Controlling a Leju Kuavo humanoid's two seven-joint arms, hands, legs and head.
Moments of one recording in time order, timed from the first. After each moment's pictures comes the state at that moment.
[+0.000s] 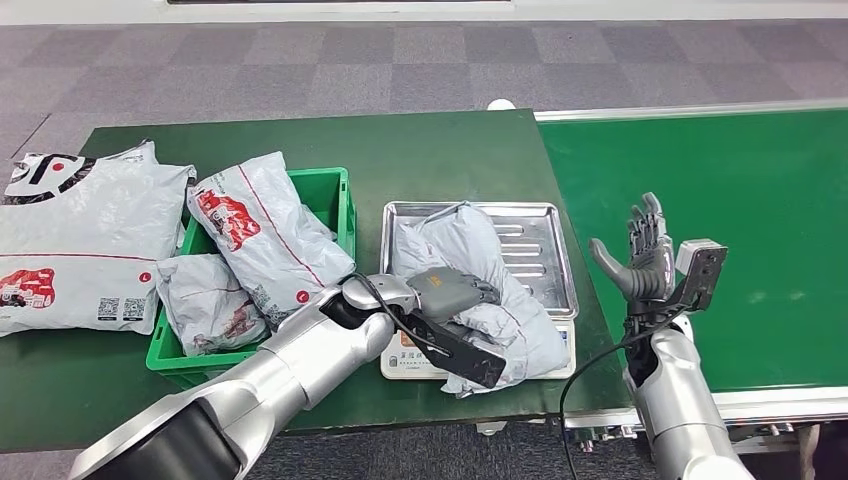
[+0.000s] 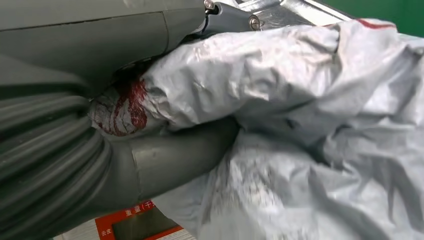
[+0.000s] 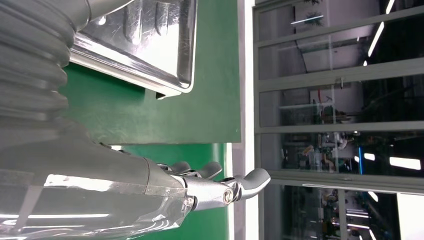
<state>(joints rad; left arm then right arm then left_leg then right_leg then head) -0.91 -0.34 -1.03 -0.43 -0.76 -0.28 -0.40 -0.39 -0.10 -0.05 -1.01 -0.21 0.08 -0.50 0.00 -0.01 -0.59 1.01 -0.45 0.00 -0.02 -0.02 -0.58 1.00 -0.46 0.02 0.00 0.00</state>
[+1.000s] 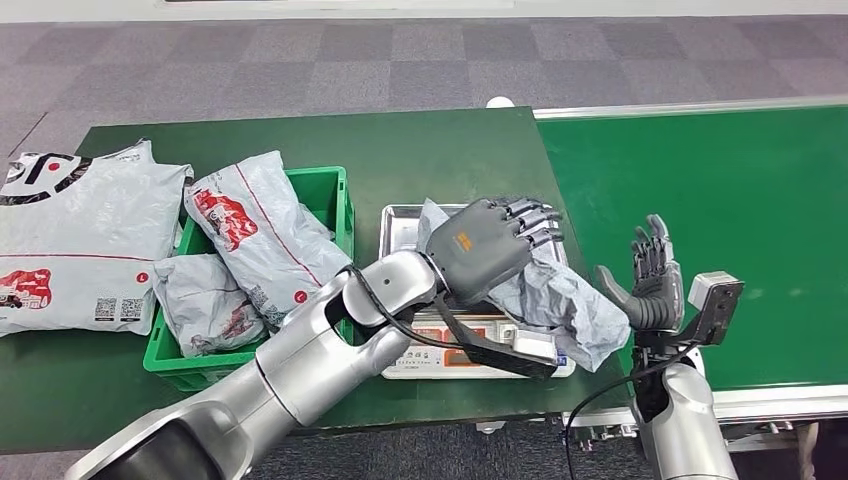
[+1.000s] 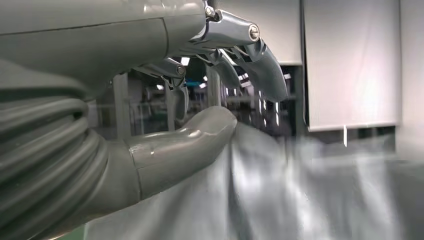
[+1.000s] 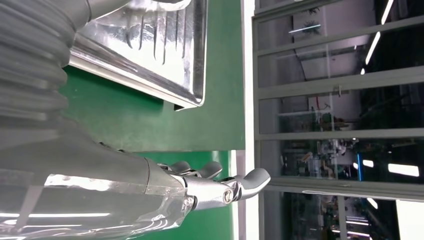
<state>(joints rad) -0.85 -0.28 -0.95 -0.97 -1.01 0.07 -0.20 -0.21 -0.07 -0.11 -1.25 -0.19 0.13 -0.44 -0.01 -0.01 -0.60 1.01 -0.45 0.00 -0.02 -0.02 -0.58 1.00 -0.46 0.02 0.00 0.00</state>
